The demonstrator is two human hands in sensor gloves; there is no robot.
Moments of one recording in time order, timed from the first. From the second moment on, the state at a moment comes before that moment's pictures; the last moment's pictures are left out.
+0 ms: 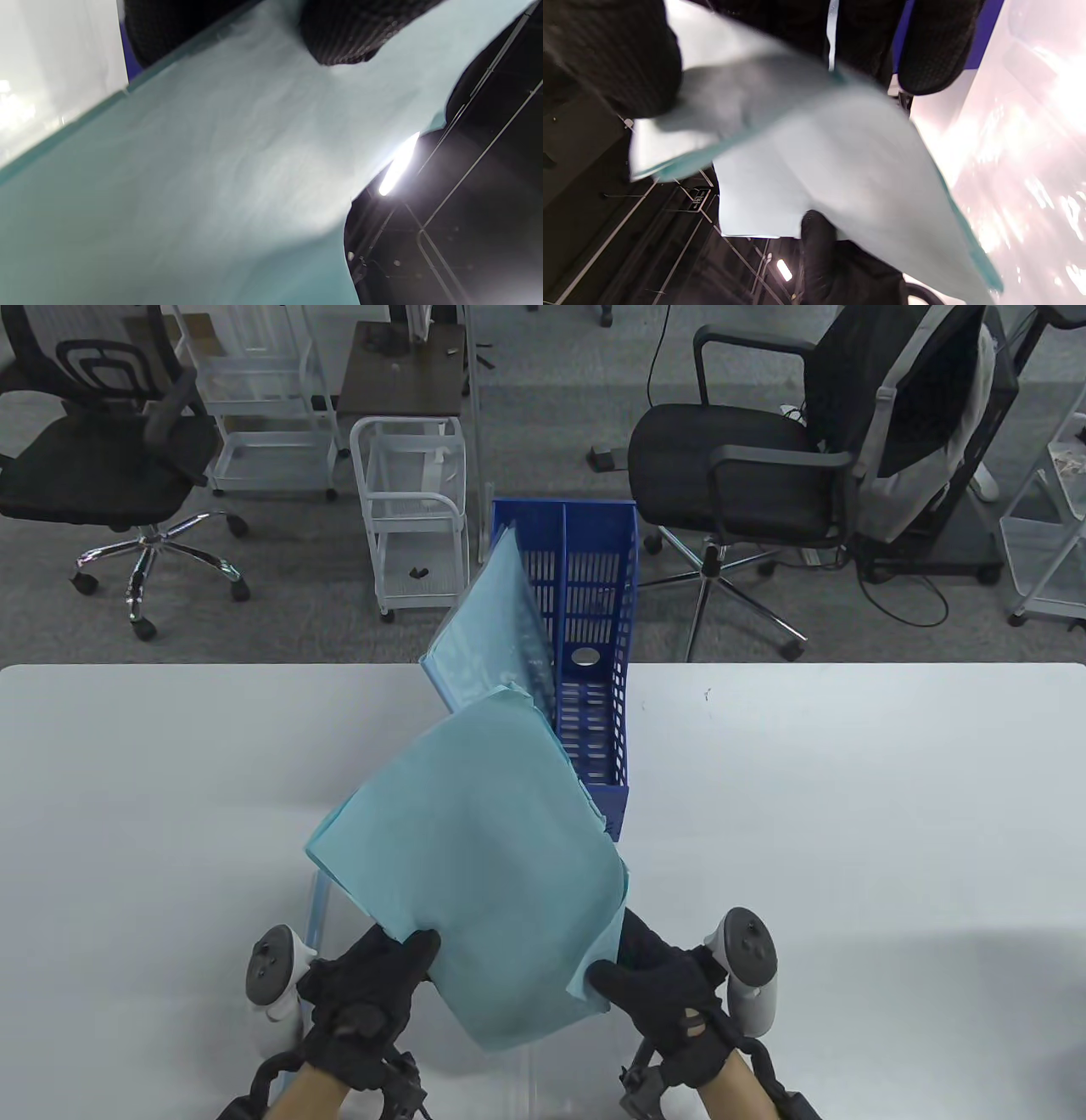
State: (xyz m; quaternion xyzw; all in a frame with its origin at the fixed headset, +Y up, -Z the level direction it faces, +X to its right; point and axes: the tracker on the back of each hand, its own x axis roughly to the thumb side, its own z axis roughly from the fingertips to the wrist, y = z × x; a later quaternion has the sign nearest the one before) left_hand -0.225 -0.744 -0.256 -0.07 -0.14 0.73 0.66; right_hand 0.127 -0.737 -0.266 0.23 0.16 0.61 0.74
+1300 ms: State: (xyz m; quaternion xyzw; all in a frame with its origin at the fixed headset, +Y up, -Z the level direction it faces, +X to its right) left_hand -0.215 -0.730 -0.256 -0.15 -0.21 0.60 0.76; right_hand 0.161 -0.727 -0.256 0.11 0.05 0.75 0.65
